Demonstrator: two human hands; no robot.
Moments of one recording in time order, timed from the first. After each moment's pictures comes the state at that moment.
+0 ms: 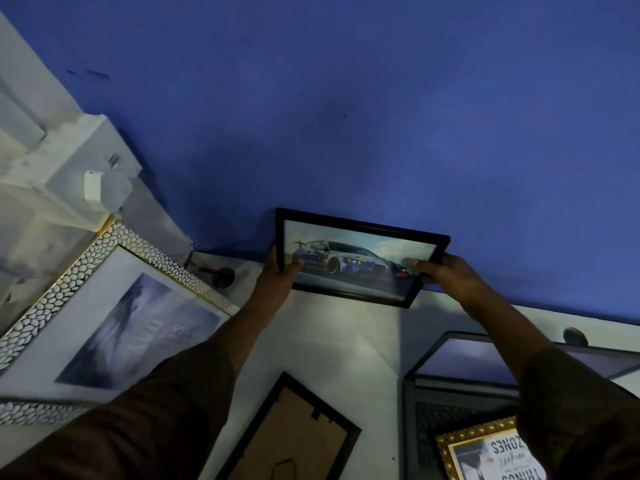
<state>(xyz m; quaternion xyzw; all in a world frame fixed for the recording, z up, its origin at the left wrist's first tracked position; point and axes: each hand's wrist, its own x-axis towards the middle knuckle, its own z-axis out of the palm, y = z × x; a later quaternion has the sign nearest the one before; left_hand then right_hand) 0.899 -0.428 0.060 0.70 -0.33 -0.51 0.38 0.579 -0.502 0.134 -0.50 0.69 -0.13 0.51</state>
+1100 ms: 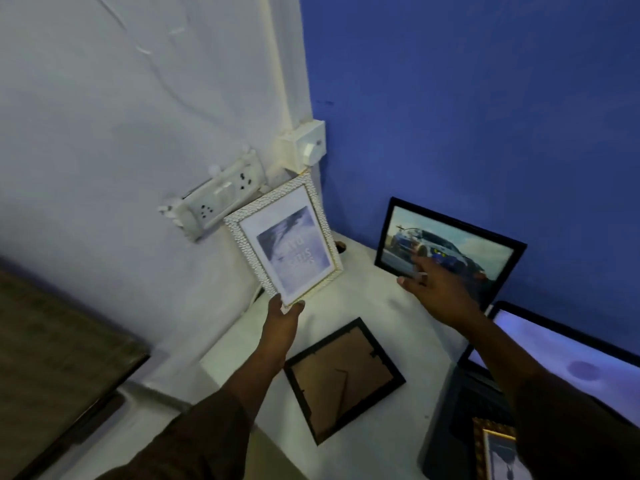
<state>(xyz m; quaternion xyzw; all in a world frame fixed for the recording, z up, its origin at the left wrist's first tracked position) 0.858 -0.111 0.141 0.77 -0.10 -0.32 0.54 0.648 -0.320 0.202 -0.79 0.43 -0.10 0.43</state>
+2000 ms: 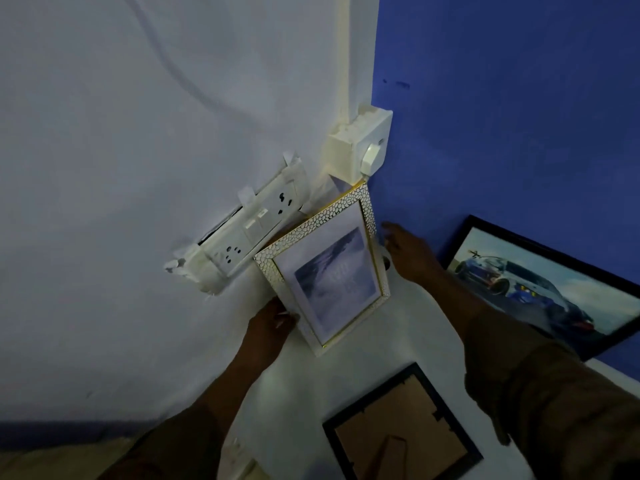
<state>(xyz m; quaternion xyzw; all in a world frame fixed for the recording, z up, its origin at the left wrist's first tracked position) 1.059 -0.118 0.091 0.83 -0.23 -0.31 0.41 0.919 -0.411 0.130 -0.84 0.38 -0.07 0.38</state>
